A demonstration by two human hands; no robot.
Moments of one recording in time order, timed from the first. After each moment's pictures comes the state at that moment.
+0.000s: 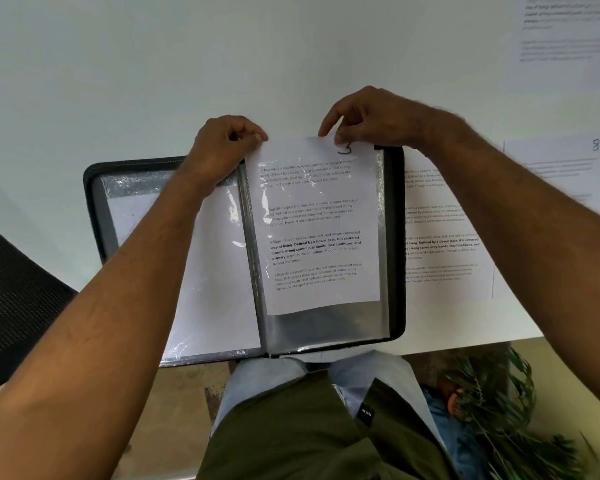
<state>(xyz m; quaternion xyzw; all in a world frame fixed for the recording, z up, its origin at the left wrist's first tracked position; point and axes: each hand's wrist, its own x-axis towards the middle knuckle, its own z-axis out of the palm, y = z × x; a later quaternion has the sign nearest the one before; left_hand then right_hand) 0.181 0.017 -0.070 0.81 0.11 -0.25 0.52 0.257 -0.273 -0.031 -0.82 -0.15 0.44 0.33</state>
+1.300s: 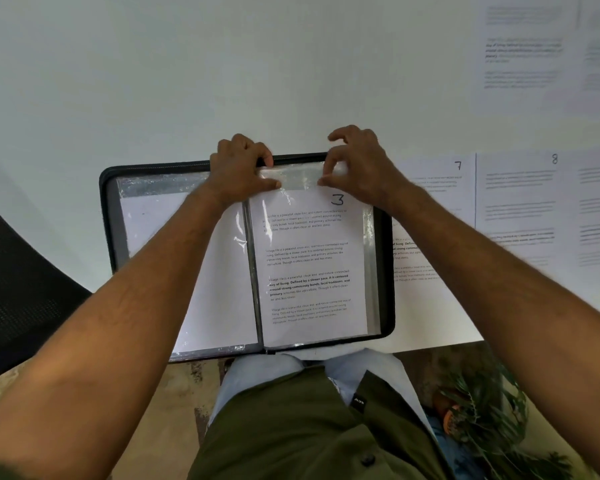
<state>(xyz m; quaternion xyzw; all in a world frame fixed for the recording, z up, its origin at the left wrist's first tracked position) 0.161 0.000 -0.063 0.93 -0.02 -0.28 0.25 0.170 -0.260 -0.028 -0.92 -0.15 0.24 0.26</state>
